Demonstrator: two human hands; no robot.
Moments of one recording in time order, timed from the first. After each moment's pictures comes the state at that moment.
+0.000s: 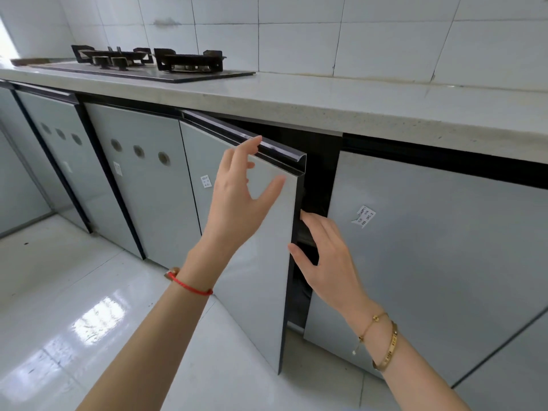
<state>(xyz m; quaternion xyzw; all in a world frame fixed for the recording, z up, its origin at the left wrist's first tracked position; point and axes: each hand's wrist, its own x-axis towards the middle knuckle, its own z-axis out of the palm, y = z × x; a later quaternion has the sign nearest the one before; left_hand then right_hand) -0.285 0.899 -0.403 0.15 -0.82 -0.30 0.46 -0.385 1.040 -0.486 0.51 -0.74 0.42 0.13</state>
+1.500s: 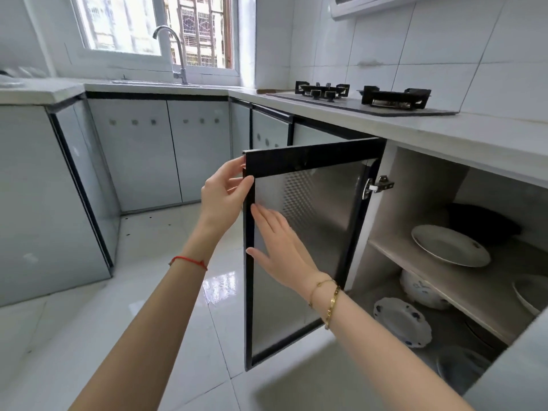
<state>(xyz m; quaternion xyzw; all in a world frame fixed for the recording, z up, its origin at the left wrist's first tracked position) -0.028 0.760 -0.409 0.36 -0.67 -0.26 0.59 -0.167 0.799 -0.485 0.79 -0.54 0.27 0.09</state>
